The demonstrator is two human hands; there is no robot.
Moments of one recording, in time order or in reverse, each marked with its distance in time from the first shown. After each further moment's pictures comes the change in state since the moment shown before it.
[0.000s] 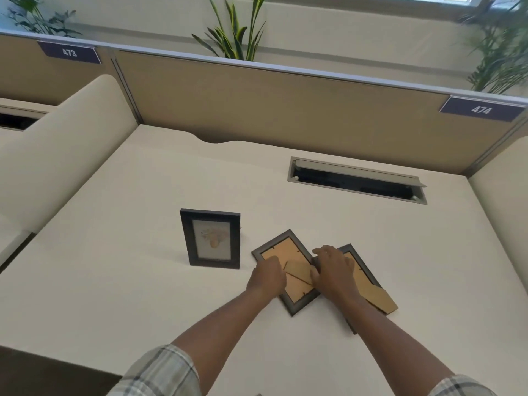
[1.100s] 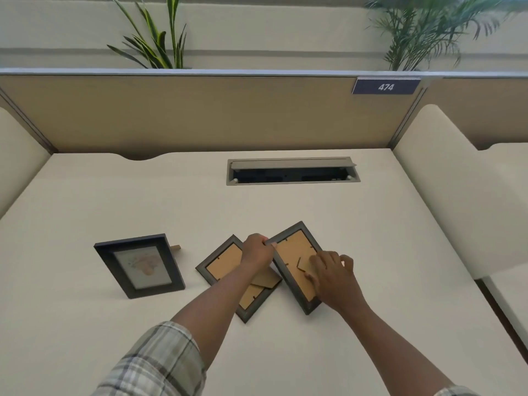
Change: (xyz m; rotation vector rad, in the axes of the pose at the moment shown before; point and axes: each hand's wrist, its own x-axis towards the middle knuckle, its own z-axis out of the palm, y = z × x) left_hand 0.057 0.115 0.045 -0.318 -0.018 0.027; right_hand -0.055 0.131 -0.015 -0.356 0.289 -0.109
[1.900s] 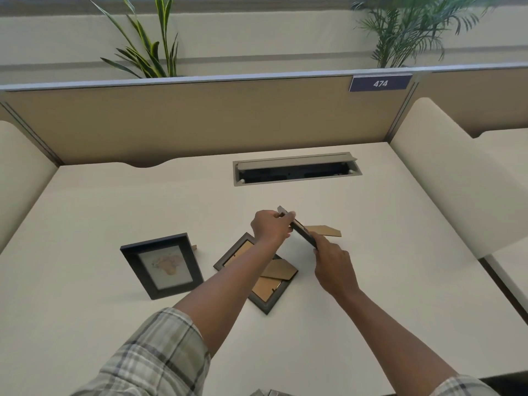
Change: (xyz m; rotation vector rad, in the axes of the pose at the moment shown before) left_hand -0.028 0.048 -0.036 -0.285 0.127 0.062; right_hand 0.020 -0.066 -0.043 0.430 0.090 0.341
